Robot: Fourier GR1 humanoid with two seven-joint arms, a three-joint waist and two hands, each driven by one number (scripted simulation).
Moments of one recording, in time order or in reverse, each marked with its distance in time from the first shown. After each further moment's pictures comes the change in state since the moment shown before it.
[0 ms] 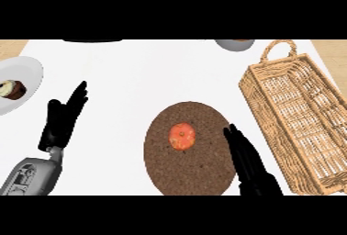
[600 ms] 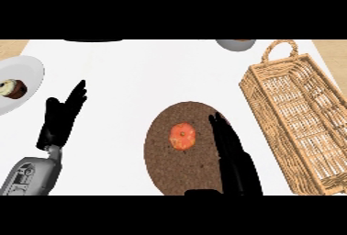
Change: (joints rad) left arm -0.002 -0.042 0.068 -0.009 -0.056 -0.061 0.018; right arm -0.060 0.123 -0.075 0.251 -0.011 -0.055 -0.124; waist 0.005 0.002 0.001
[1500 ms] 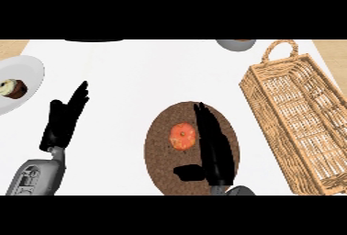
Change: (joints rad) left arm 0.013 -0.076 0.065 -0.020 -0.094 -0.048 0.005; right arm -0.158 0.076 -0.043 0.370 -0.049 -0.178 -0.129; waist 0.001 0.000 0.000
